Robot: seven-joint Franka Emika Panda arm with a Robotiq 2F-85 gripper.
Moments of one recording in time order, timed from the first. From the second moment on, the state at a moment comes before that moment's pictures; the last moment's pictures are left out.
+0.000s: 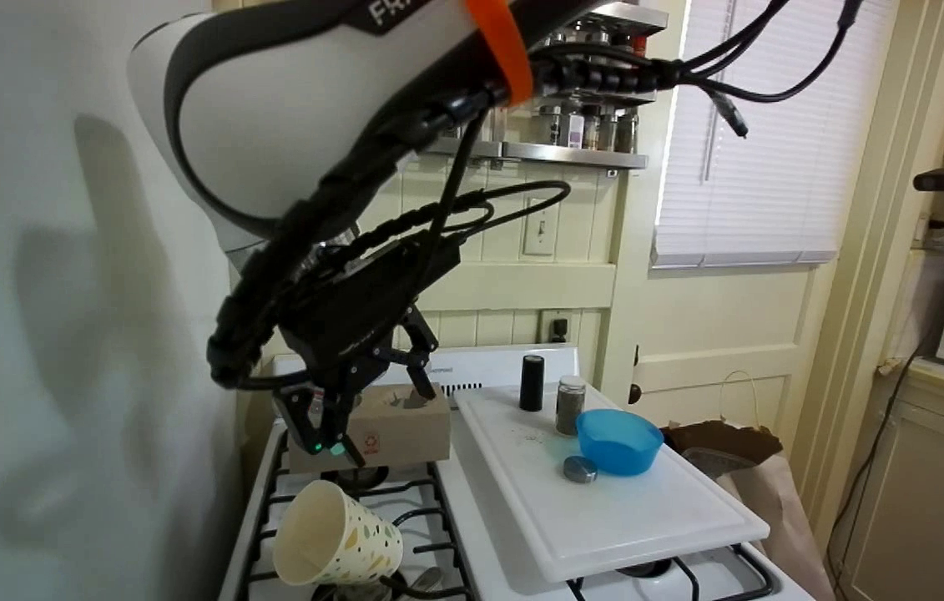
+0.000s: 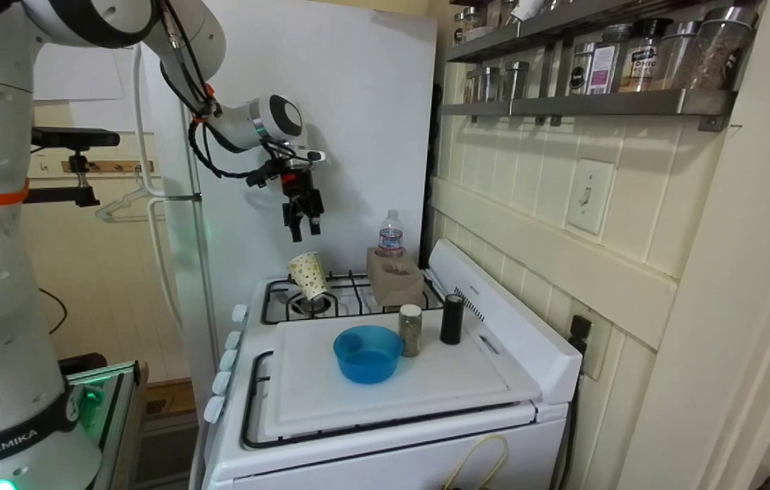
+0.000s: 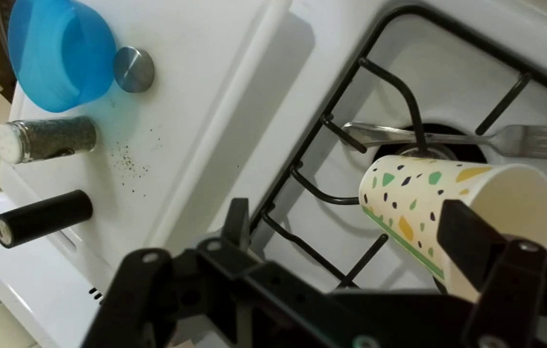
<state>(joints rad) 0.41 0.23 0.33 -1.91 -0.46 1.80 0.63</state>
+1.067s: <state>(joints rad) 0.44 0.29 0.30 -1.95 -0.68 2.14 0.67</state>
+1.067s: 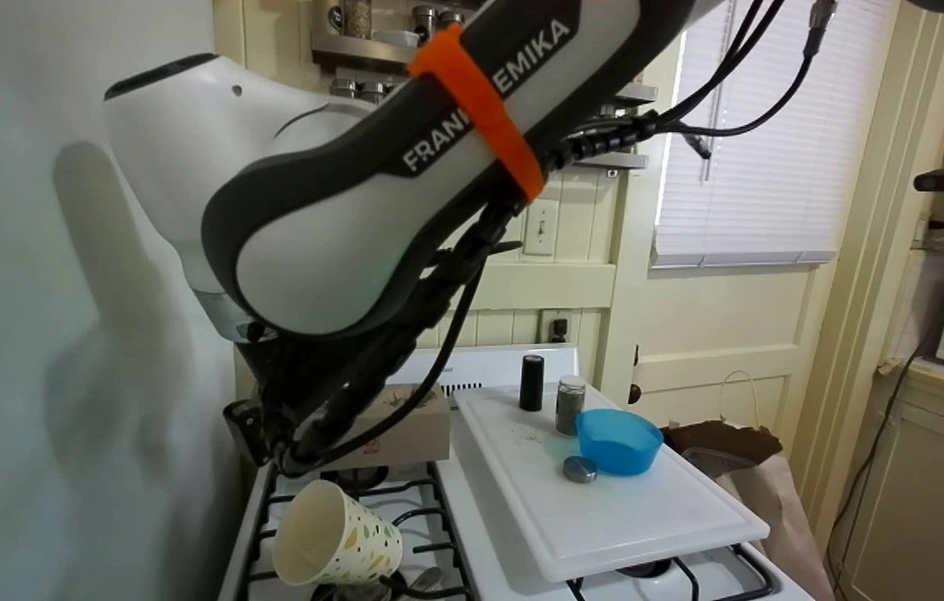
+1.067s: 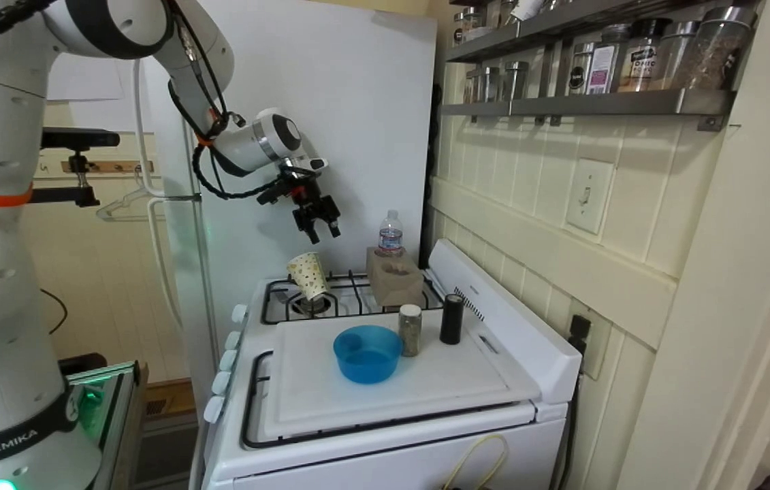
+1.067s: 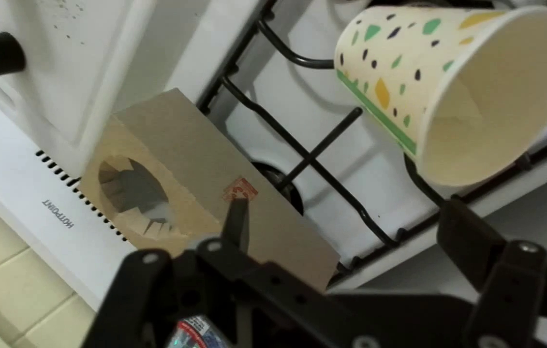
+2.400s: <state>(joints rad) 0.47 0.32 0.28 -1.96 -0.54 2.10 0.69</state>
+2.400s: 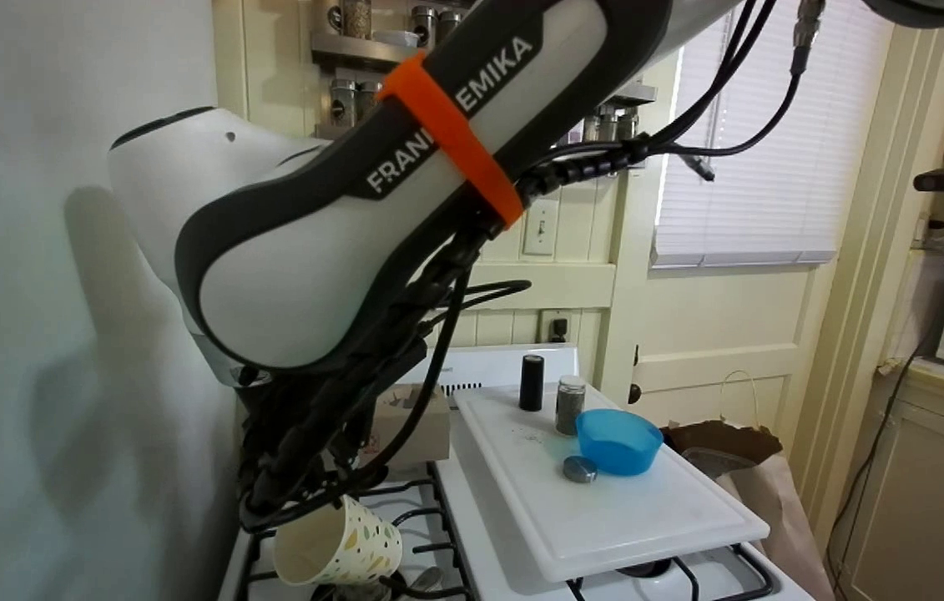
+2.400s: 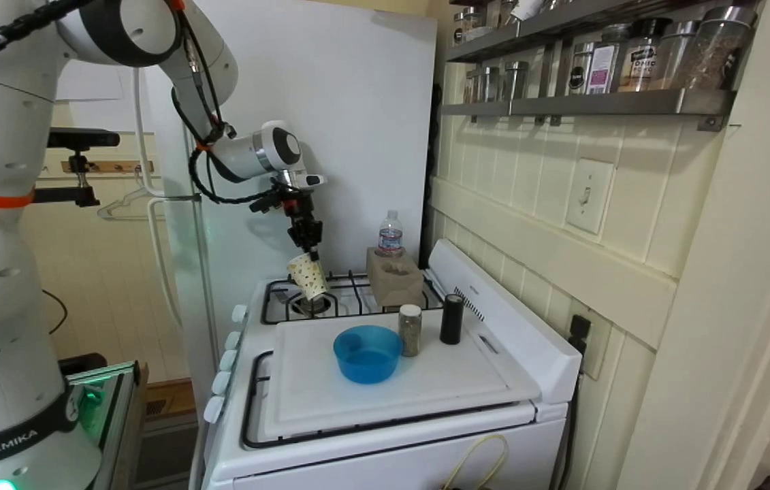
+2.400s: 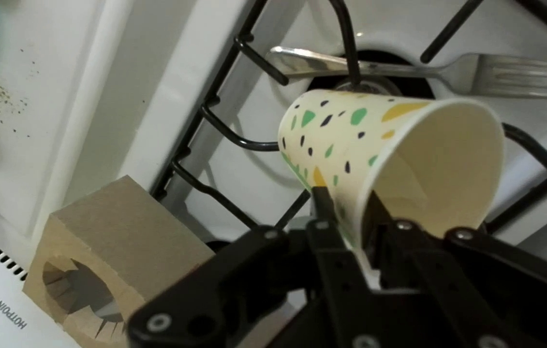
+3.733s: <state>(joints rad) 0.34 -0.34 0.28 -2.42 -0.42 2.20 0.92</state>
